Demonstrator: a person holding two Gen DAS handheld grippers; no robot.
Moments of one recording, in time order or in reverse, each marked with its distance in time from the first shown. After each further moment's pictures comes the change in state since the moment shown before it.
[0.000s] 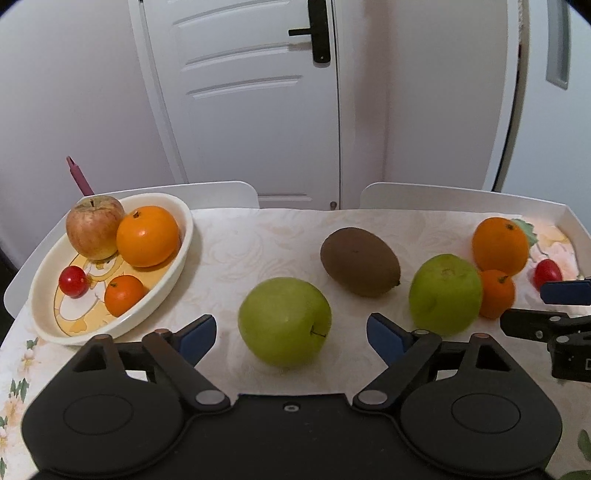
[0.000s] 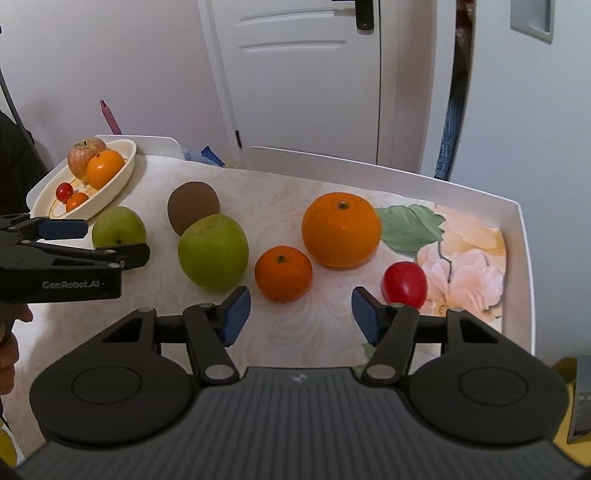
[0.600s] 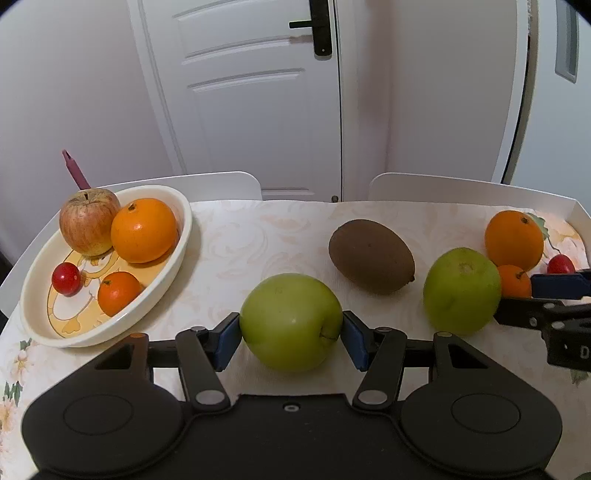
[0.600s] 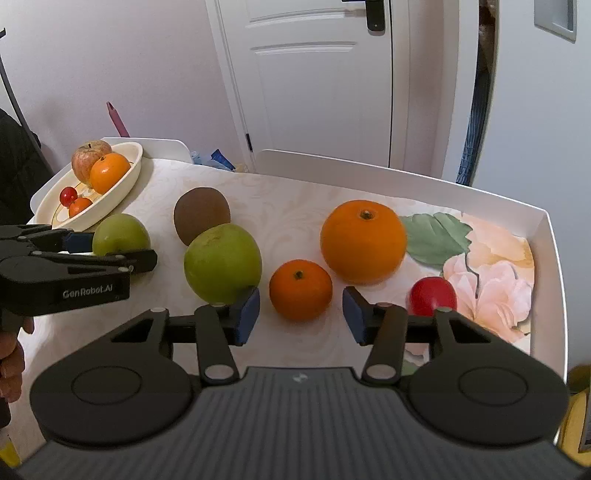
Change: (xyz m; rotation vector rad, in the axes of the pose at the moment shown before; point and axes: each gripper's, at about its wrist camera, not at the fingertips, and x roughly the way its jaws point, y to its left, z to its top) left arm 0.009 0.004 -0.002 0.002 0.017 -0.008; right arm 0.016 0.006 0.006 0.001 -0.010 0.031
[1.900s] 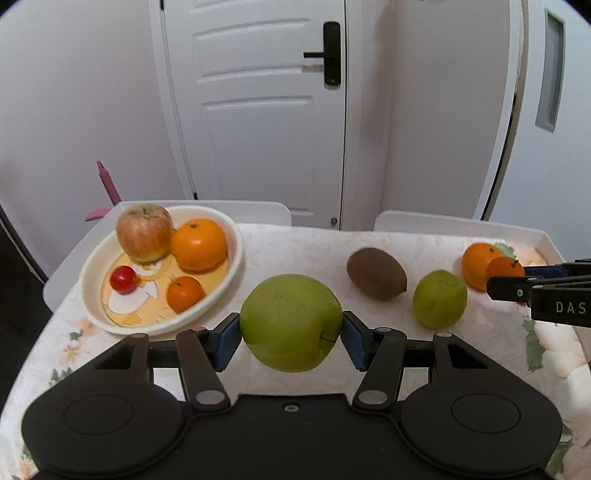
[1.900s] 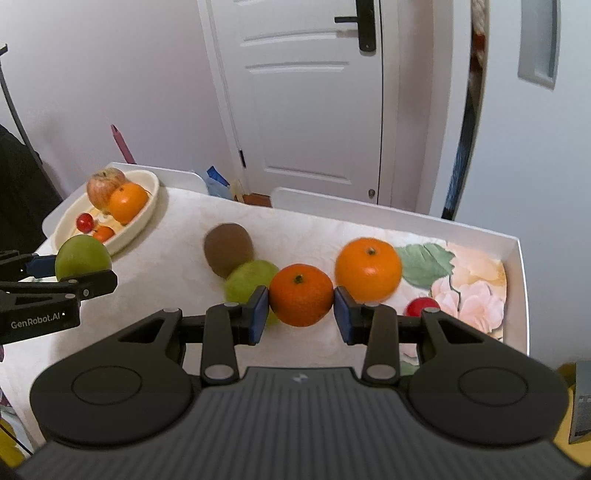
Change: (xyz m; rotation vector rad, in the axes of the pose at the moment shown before) left arm -0.078 0.038 -0.003 -0.058 -0.067 -0.030; right arm -0.046 0.027 0.022 0.015 -0.042 -0.039
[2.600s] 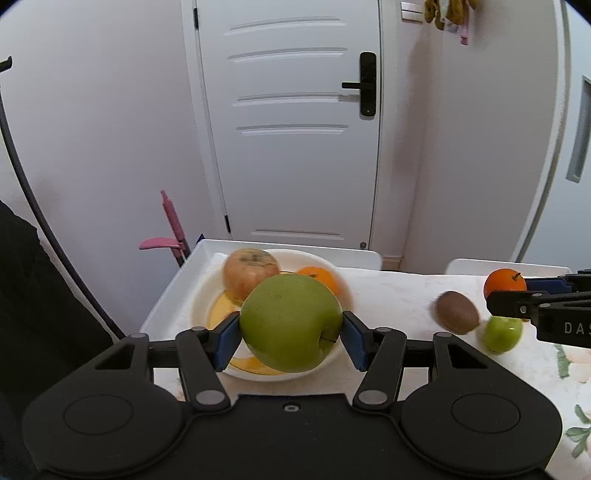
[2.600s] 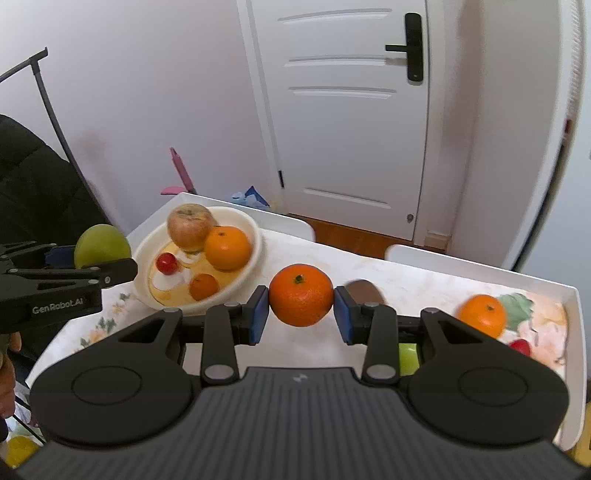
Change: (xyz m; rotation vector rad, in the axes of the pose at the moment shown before) left arm -0.039 0.120 0.034 -0.004 -0.052 0.028; right arm -0.017 0.128 0.048 -0.023 -0.043 0.055
